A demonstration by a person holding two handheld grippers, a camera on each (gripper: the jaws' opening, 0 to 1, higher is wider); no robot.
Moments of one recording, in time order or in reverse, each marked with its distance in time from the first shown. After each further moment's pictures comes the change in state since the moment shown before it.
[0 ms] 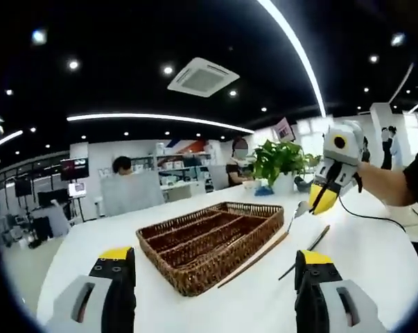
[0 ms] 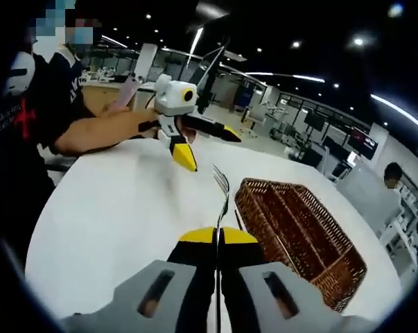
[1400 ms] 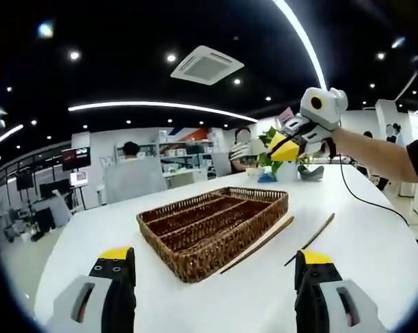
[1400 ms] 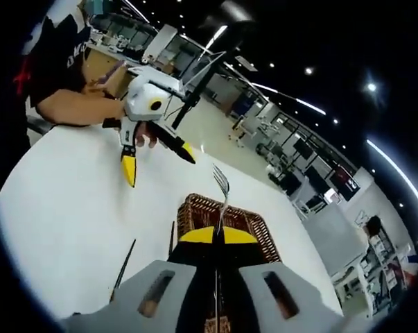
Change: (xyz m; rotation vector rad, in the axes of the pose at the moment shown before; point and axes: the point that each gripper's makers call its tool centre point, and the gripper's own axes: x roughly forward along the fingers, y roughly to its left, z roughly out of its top) left arm 0.005 0.001 -0.027 -0.006 0.094 0.013; right arm 0.017 -0.084 0.029 -0.262 0.002 -0.096
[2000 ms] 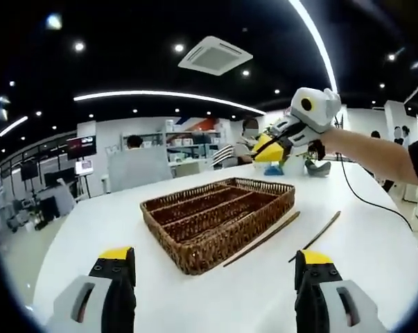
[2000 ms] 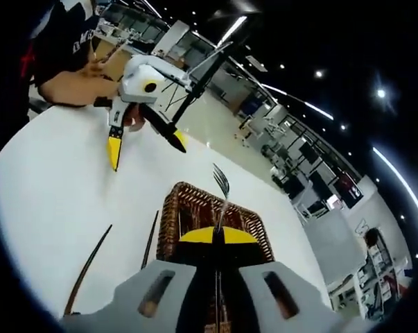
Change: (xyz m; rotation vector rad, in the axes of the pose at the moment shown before) left arm 0.004 0.006 -0.007 -0.047 0.049 0.042; right arm 0.034 -0.024 -0.023 -0.062 0.010 0.029
